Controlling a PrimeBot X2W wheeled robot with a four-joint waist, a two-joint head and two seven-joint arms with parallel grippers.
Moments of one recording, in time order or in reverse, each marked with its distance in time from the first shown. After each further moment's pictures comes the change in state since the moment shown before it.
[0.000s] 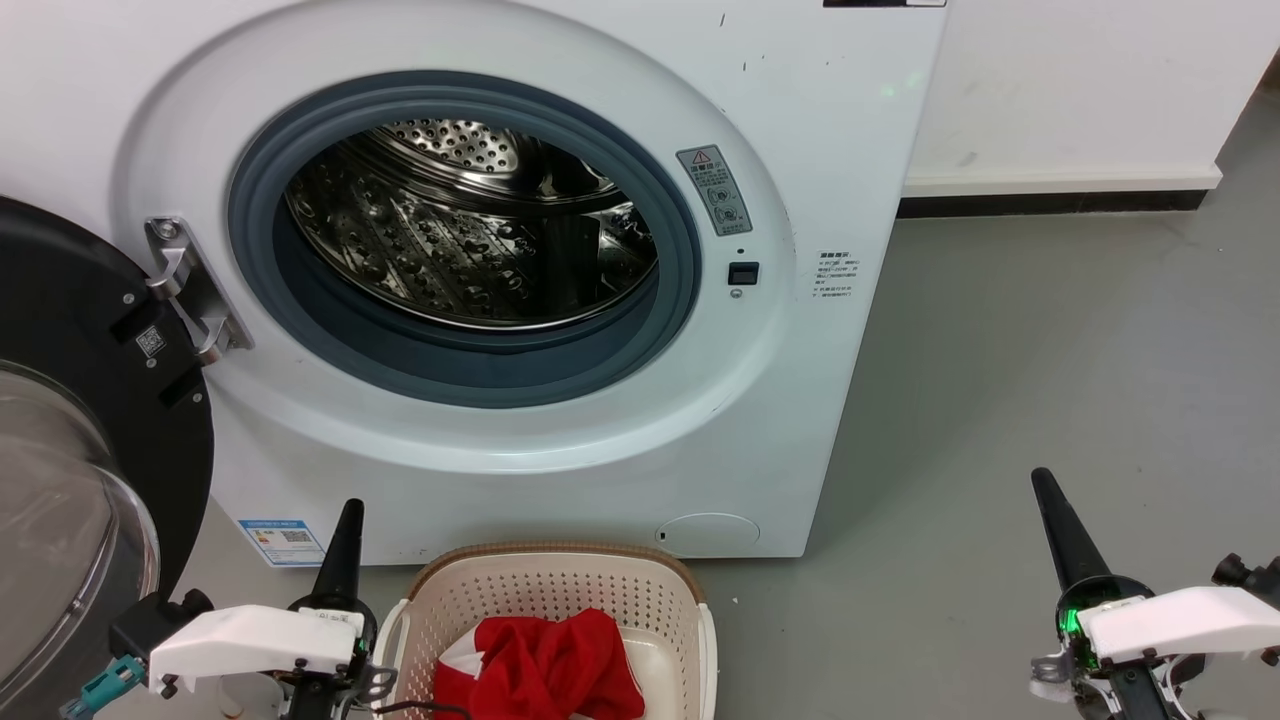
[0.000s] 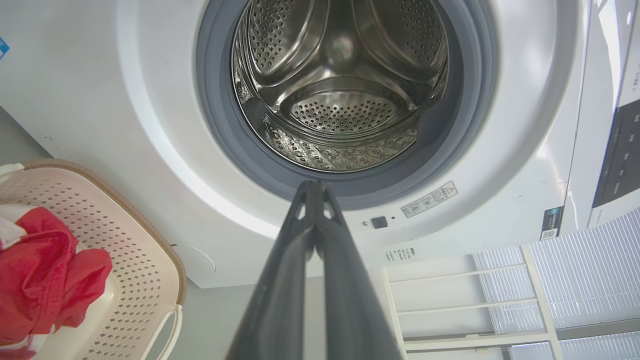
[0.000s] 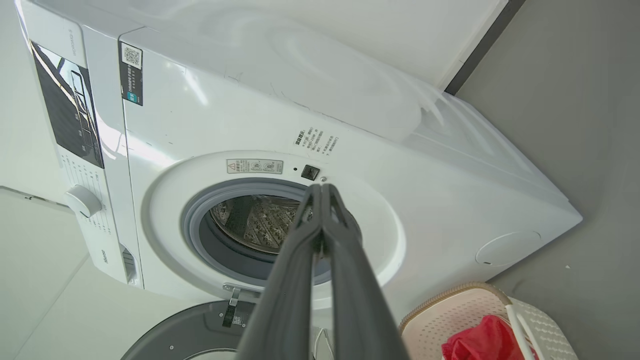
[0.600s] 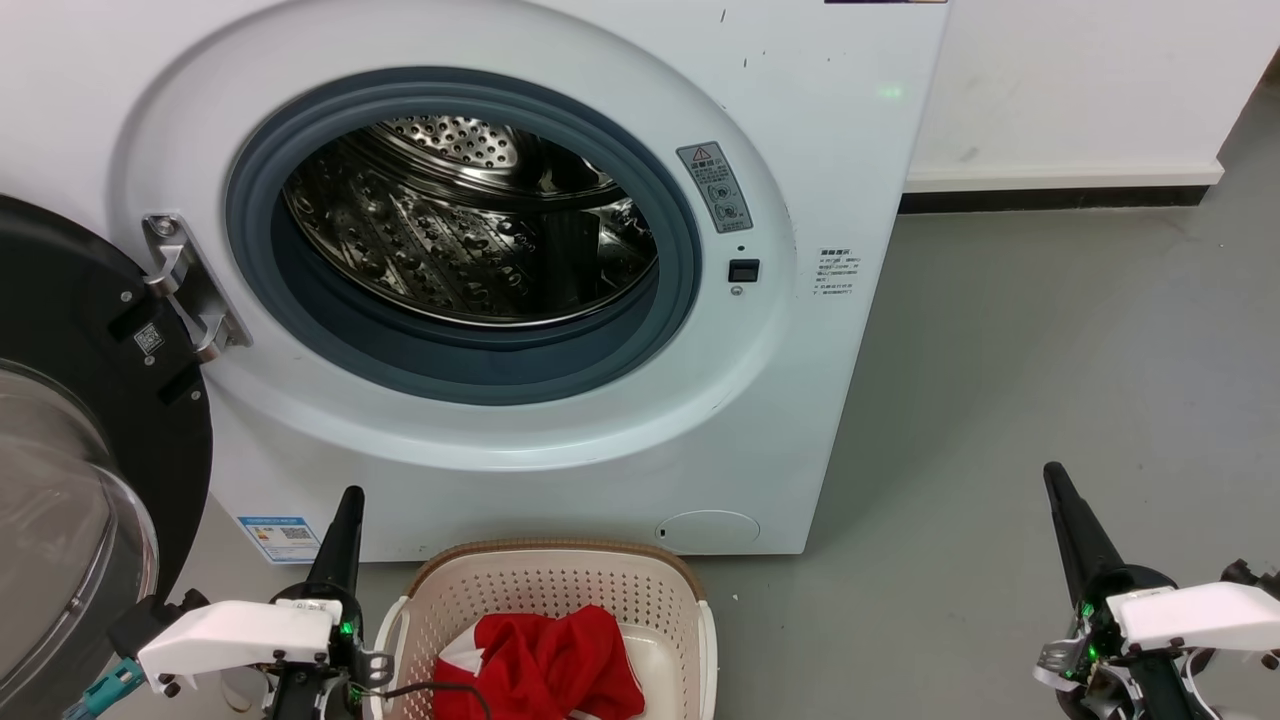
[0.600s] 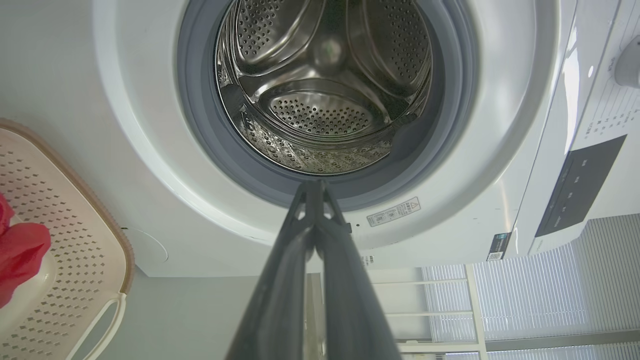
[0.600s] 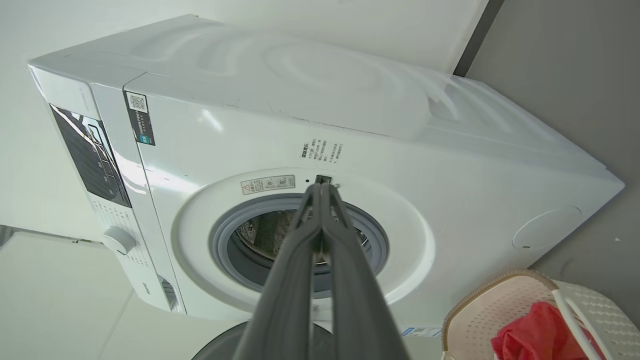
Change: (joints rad) left arm -0.018 -0.010 0.020 0.008 -0.175 -0.019 0.037; right arm -0.022 0.001 -0.024 0.035 0.181 0.000 0.021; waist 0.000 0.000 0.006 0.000
